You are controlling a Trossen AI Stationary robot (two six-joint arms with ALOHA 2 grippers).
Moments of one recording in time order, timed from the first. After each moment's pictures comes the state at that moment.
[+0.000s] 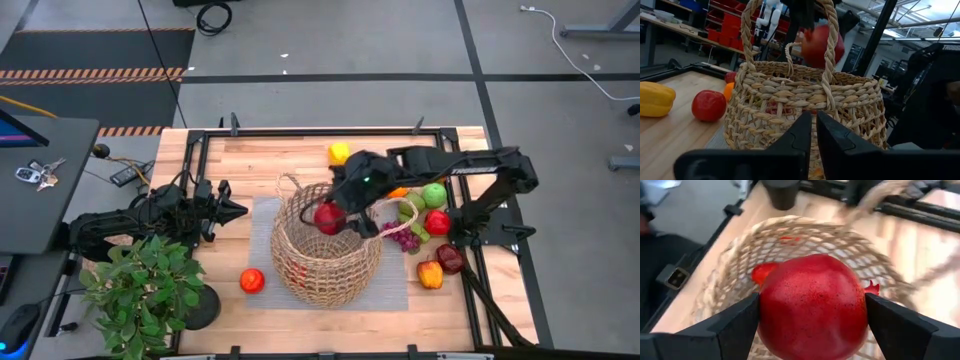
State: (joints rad) left arm 0.16 0.01 0.01 0.12 0.21 -0.37; right arm 0.05 1.59 1.64 -0.80 -0.21 -0.22
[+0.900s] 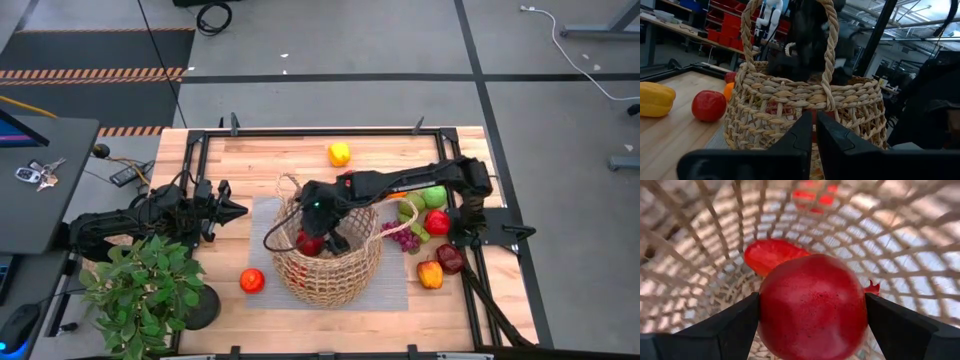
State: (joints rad) left arm 0.16 0.01 0.01 0.12 0.21 -0.37; right arm 0.04 1.93 1.64 -0.65 -0.36 -0.36
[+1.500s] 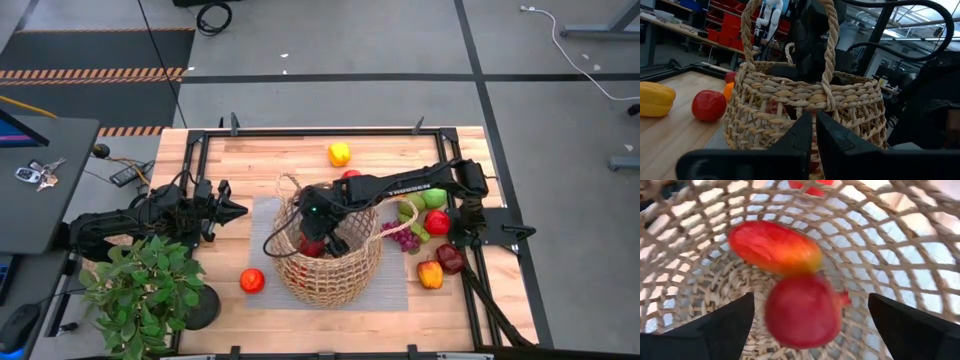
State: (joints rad) left arm 0.16 0.01 0.01 0.12 0.21 -0.37; right arm 0.04 1.96 1.64 -0.66 -0.30 -0.41
